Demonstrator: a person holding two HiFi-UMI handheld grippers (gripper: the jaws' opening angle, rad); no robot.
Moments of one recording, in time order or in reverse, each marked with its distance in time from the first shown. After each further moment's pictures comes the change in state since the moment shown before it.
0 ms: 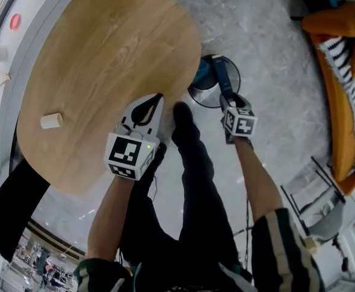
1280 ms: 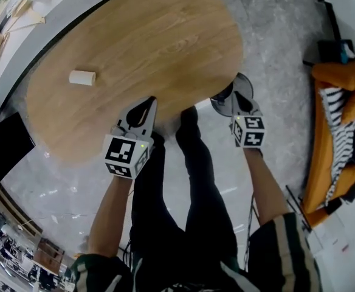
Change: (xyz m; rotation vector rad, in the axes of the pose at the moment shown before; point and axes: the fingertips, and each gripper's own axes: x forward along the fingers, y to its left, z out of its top) left arm -0.159 0.067 -0.018 -0.227 -0.107 0.259; right arm -0.094 0.147 0.122 -0.482 -0.173 0.145
